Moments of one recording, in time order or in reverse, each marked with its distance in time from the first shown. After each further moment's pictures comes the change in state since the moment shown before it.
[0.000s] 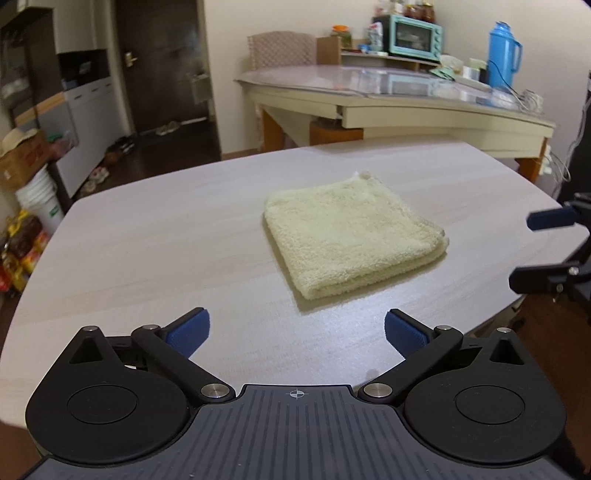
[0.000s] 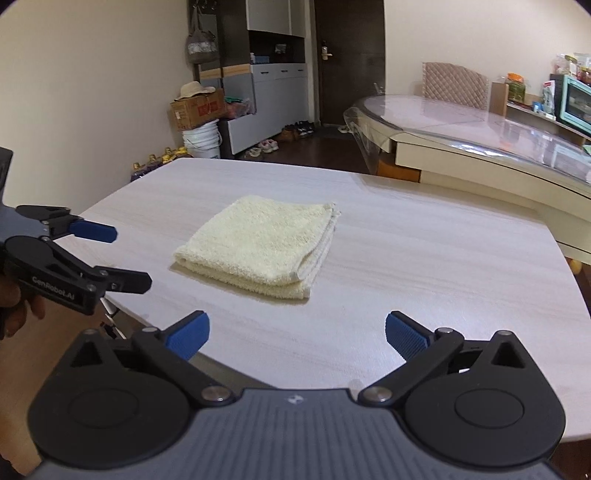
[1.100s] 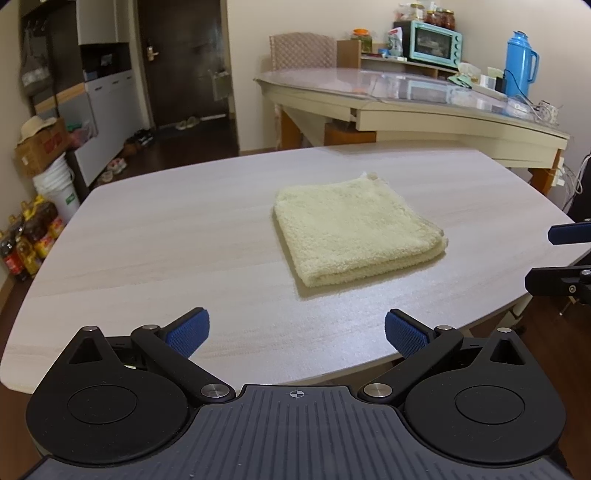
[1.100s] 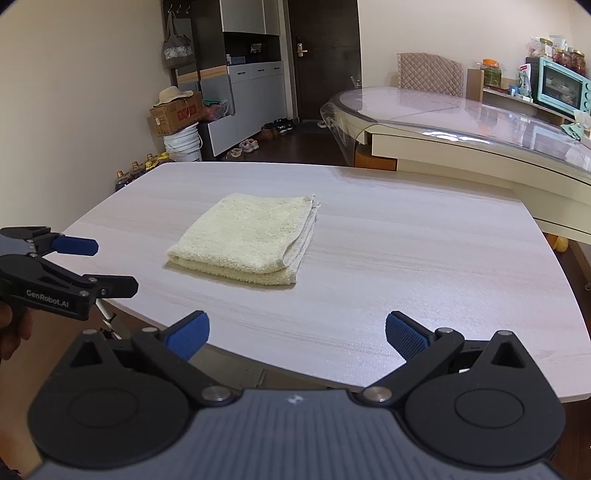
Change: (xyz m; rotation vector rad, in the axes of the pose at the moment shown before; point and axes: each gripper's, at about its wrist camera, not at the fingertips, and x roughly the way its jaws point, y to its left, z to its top) left arm -0.009 -0.009 -0.005 -0.027 0.003 0.043; right arm -0.014 0.002 -0.005 0.068 0.002 -0.033
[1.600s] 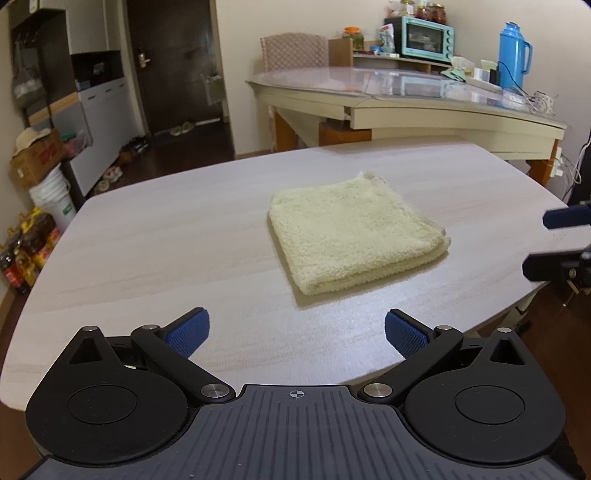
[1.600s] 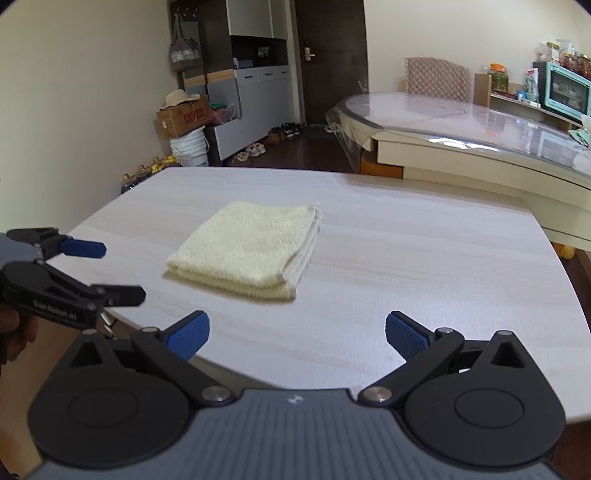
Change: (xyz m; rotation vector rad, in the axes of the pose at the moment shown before) left arm 0.013 -0.001 0.007 0.045 -0.008 0.005; right arm 0.011 -0.005 0.013 -0.020 -0.022 0.034
